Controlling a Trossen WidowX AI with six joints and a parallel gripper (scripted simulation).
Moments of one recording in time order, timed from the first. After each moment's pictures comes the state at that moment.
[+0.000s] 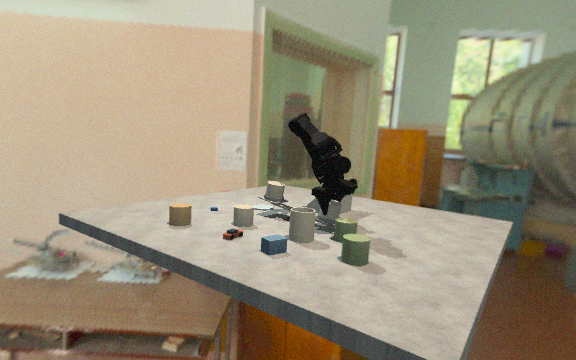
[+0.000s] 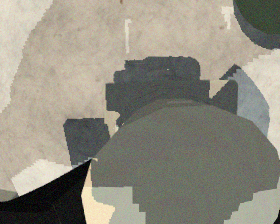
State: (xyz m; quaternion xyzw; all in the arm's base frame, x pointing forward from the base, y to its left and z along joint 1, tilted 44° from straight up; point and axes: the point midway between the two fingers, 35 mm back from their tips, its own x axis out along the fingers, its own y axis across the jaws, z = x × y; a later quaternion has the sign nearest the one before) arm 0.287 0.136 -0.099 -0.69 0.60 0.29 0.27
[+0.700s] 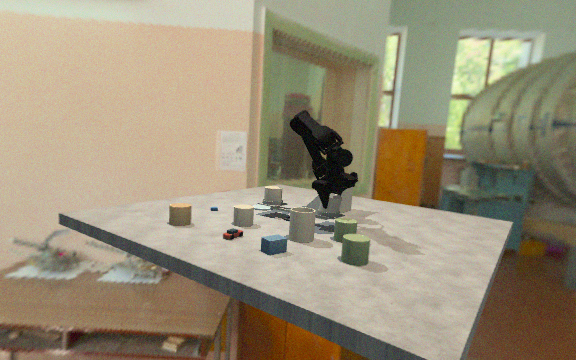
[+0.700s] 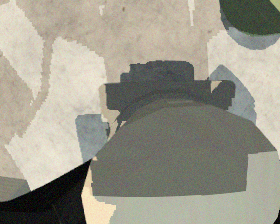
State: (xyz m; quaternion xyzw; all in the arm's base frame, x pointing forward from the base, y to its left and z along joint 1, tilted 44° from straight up) arm 0.287 0.154 -0.082 -0.69 0.60 0.28 0.27
